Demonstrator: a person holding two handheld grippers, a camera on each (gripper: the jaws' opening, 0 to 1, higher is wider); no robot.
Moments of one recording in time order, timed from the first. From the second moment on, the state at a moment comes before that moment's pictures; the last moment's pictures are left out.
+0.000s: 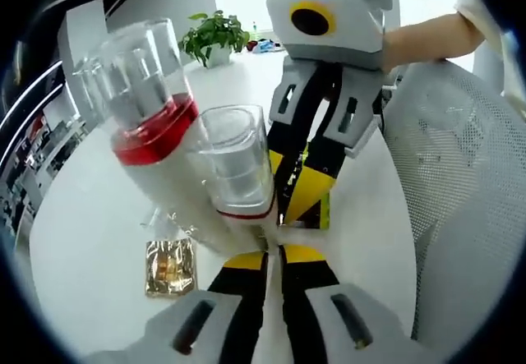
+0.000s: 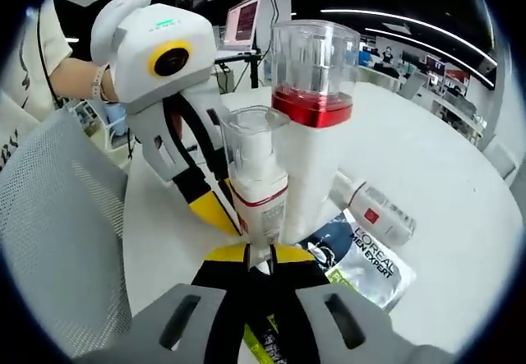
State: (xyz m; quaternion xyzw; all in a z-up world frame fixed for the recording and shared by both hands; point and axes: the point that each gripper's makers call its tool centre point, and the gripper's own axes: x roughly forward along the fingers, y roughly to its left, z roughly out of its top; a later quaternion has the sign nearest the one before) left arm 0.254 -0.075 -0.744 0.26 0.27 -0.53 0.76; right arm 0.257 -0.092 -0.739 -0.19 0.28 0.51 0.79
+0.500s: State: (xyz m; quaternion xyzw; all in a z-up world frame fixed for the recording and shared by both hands) left arm 0.252 -0.066 -0.740 0.27 0.27 -0.53 0.76; right arm 0.253 -0.082 -0.741 -0.18 0.28 0.52 0.79
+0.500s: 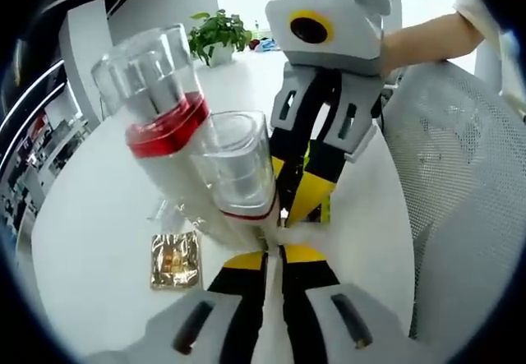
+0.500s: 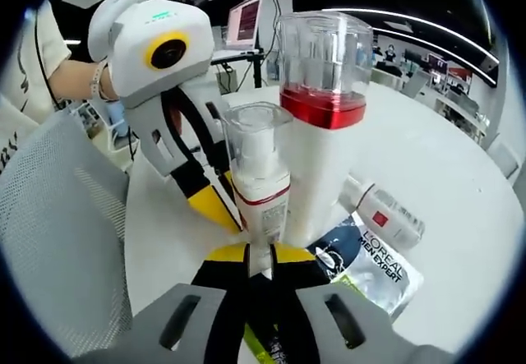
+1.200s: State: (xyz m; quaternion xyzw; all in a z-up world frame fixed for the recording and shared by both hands) left arm 0.257 -0.062 -0.741 0.27 0.28 -0.52 0.76; right arm 0.255 -0.079 -0.744 -0.18 0.28 0.52 0.79
